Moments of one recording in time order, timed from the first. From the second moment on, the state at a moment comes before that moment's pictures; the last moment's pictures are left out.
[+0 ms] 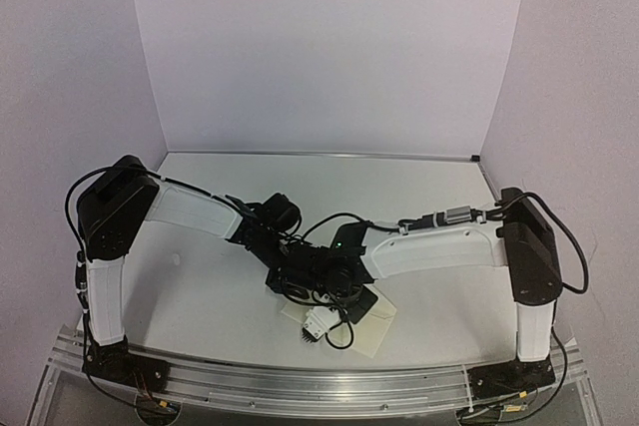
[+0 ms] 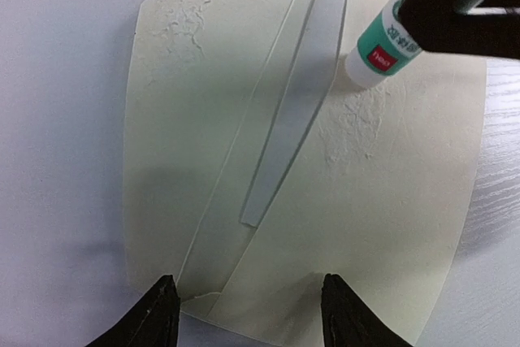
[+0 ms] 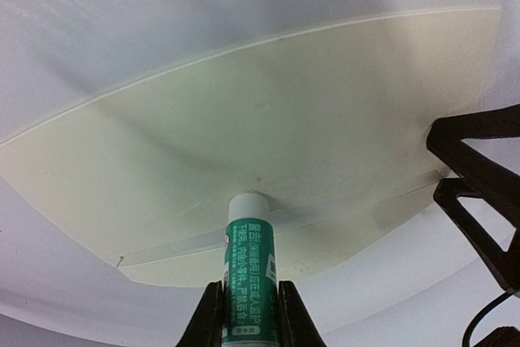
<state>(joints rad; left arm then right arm) -0.86 2.02 1.21 -0.33 0.45 0.79 1.23 2.04 1.53 -1.03 0.36 -1.16</state>
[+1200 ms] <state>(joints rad) -0.86 2.02 1.21 -0.33 0.44 0.79 1.25 2.06 1.55 -1.02 0.35 -1.11</state>
